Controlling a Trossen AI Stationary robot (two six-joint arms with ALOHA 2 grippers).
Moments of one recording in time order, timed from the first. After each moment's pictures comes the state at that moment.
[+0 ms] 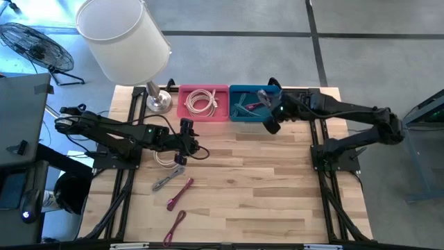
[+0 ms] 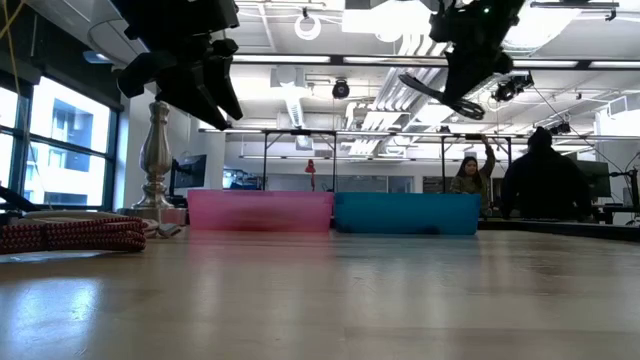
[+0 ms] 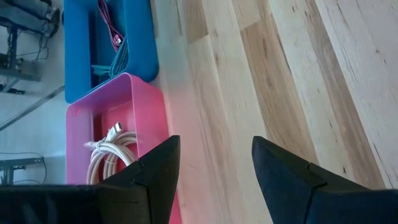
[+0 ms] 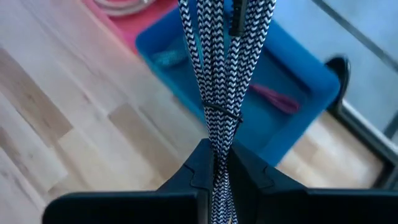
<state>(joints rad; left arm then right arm) -0.13 1.25 0.89 -0.52 -0.47 0.38 -0.28 1.22 1.16 -0.95 0.34 0.38</state>
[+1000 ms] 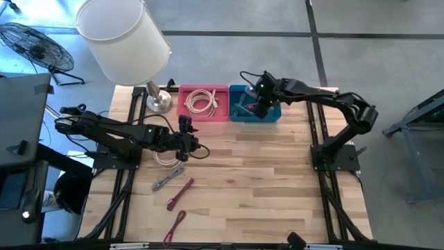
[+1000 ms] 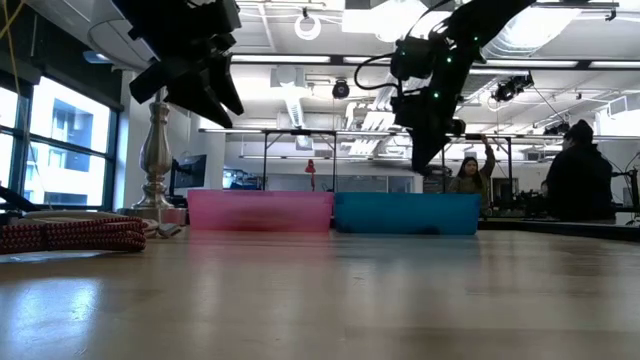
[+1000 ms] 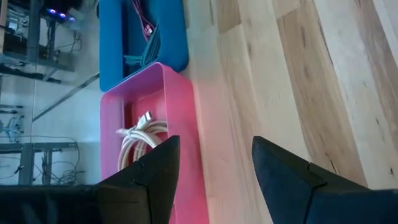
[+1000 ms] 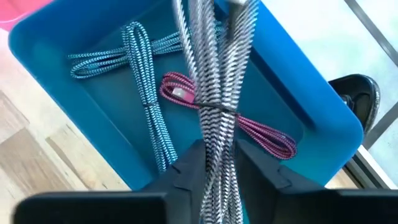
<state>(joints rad) -0.13 1.25 0.89 -0.51 -0.59 0.40 -0.61 1.58 1.16 -0.67 0.18 0.04</state>
